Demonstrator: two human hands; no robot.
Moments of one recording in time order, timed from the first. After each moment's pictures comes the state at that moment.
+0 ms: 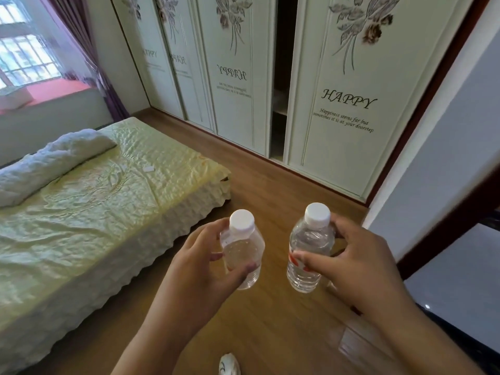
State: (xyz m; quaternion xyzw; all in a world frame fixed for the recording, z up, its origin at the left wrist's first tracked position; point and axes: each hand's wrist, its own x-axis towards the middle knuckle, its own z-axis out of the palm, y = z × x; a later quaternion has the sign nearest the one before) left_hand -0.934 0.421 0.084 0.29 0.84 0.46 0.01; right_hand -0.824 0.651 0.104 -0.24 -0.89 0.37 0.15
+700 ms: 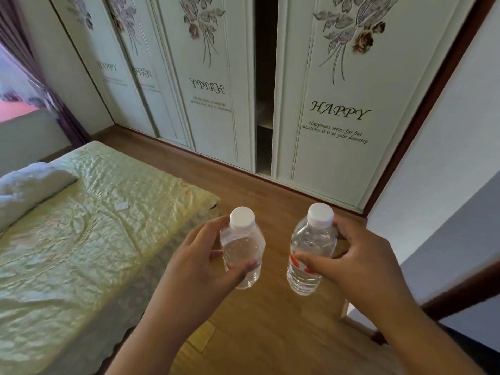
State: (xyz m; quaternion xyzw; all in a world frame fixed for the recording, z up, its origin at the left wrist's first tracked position) left_hand -1.202 0.478 0.096 0.36 0.82 0.44 0.05; right_hand -1.053 0.687 0.105 -0.31 -0.86 0.37 0.16
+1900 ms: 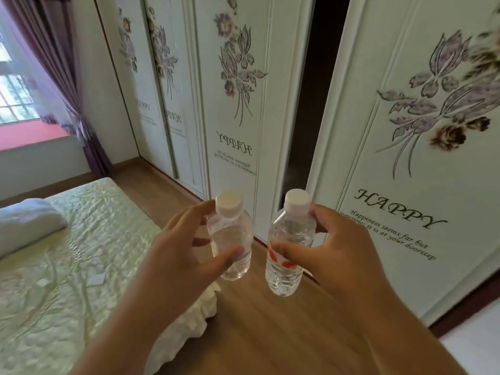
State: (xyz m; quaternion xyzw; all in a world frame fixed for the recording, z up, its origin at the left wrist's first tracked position) left_hand -1.577 0.718 0.165 0.33 0.82 0.45 -0.08; right_hand -1.482 0.937 0.177 -0.18 -0.90 0.34 0.21
